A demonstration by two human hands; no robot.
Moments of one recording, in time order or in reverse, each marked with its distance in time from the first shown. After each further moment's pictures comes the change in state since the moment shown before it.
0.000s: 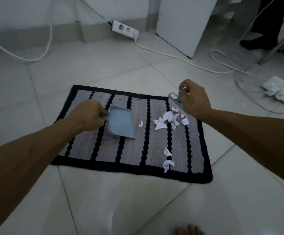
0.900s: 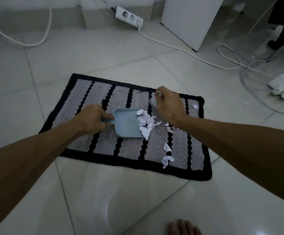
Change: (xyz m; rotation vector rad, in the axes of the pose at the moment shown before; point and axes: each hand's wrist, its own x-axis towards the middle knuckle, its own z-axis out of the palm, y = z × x) left_hand -0.014 -0.002 0.036 -0.193 -0.089 -0.051; right_hand -0.030 -0.037 0.060 0.031 -0.155 -0.115
